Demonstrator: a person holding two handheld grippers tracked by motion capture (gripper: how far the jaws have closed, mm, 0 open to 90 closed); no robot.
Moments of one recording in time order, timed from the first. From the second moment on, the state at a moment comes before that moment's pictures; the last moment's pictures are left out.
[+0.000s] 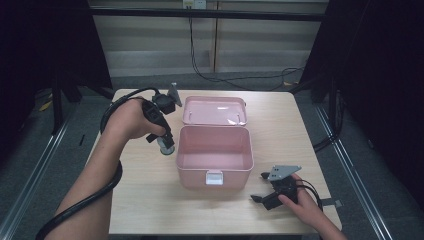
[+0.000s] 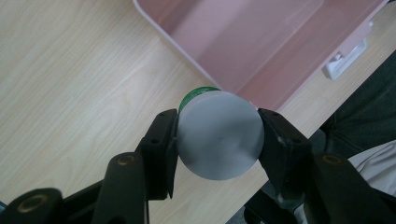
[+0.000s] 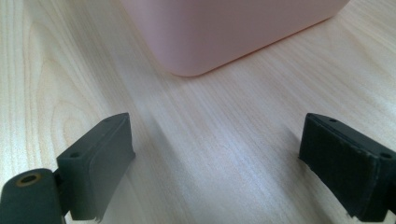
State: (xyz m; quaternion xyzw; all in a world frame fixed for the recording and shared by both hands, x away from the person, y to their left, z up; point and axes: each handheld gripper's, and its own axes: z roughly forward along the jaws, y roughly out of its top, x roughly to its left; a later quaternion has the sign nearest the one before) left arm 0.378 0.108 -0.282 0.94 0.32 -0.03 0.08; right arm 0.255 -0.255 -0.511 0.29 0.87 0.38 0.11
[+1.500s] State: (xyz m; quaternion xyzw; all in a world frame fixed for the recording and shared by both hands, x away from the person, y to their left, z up) left arm 0.406 0.034 -0.294 0.94 0.34 -0.03 0.07; right arm 0.255 -0.255 -0.511 0.29 0.87 0.37 0.11
